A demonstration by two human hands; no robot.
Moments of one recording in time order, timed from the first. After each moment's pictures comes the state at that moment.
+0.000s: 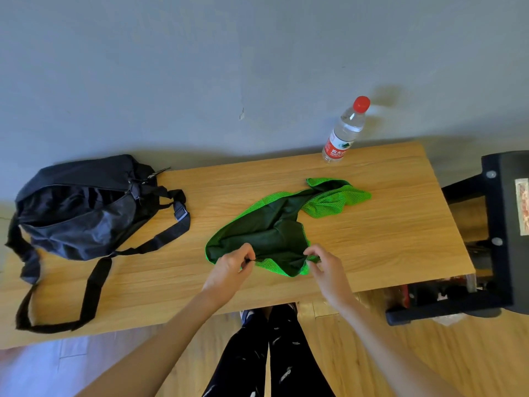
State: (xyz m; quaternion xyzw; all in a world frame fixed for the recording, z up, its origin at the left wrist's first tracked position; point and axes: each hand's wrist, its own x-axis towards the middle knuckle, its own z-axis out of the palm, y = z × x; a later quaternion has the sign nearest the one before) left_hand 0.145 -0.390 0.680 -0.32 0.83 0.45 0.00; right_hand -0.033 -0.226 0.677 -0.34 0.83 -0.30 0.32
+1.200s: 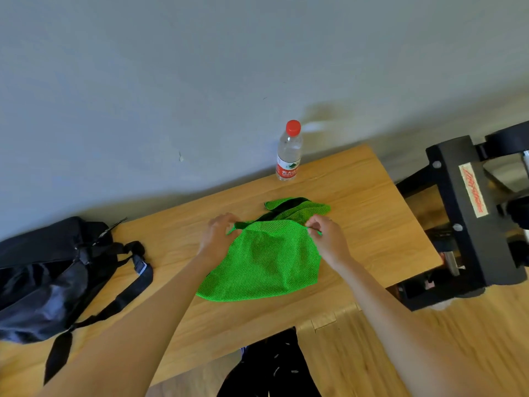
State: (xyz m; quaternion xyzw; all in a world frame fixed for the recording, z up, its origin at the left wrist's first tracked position) left_hand -0.012 -0.456 0.682 -0.33 0.85 0.40 0.01; right_hand -0.165 -0.245 0.693 -0.27 0.88 -0.31 0.23
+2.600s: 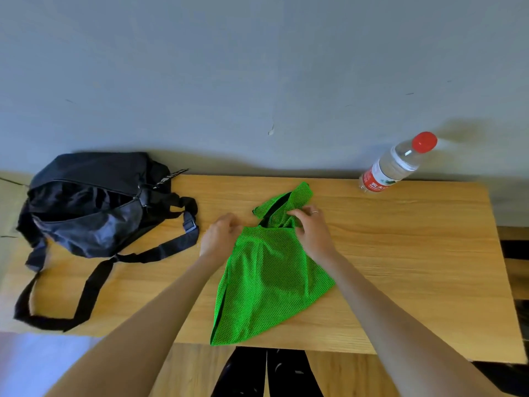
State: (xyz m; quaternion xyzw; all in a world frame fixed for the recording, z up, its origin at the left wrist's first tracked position) left_hand 0.080 -0.504 0.656 -0.56 0.74 0.37 0.02; right_hand -0.110 -0.400 0.642 -0.49 0.81 -0.18 0.29
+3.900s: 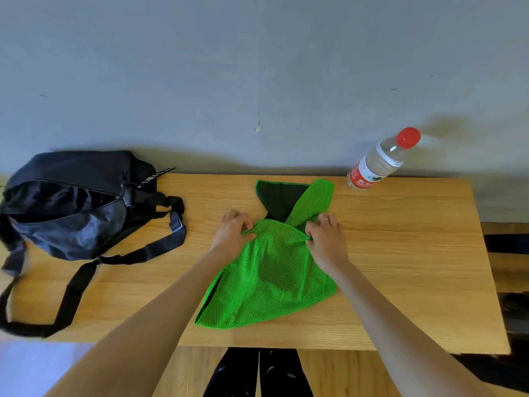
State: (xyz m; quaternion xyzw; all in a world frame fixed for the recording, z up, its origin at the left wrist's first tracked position) left_hand 0.046 -0.490 0.634 -0.46 0.79 0.41 0.03; right_hand -0.134 -0.358 0.650 -0.51 0.84 0.00 0.22
